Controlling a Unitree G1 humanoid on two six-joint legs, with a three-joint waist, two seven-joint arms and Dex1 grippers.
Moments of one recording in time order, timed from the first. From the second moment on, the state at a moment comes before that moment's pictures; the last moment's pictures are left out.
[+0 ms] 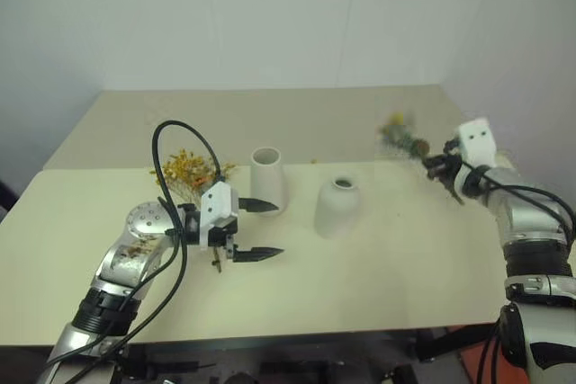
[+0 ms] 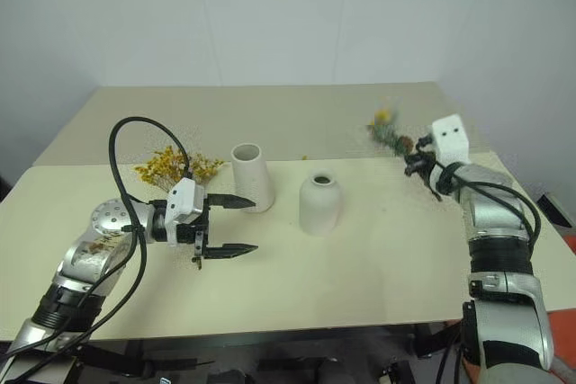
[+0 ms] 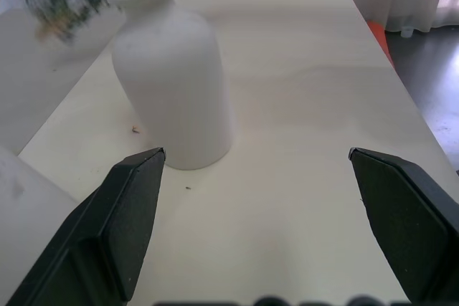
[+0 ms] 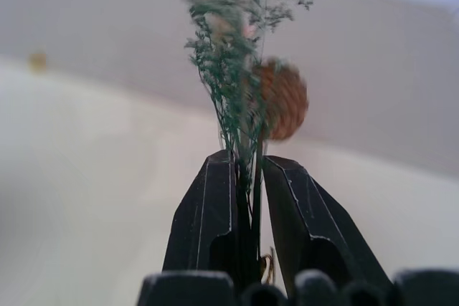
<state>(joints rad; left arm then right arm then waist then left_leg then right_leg) -0.47 0.65 -0.10 -0.06 -0.36 0.20 -1.22 -0.78 -0.63 -0.20 0.33 0.15 0.56 0.52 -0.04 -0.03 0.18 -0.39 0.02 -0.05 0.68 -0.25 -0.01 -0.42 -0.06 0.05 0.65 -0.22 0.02</state>
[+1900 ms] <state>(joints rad) -0.35 0.76 -0.01 -0.13 -0.40 0.27 -1.19 -1.12 -0.46 0.05 1.09 0.05 0.49 0.65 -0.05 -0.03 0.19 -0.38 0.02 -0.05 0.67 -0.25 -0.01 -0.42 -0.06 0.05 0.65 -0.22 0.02</state>
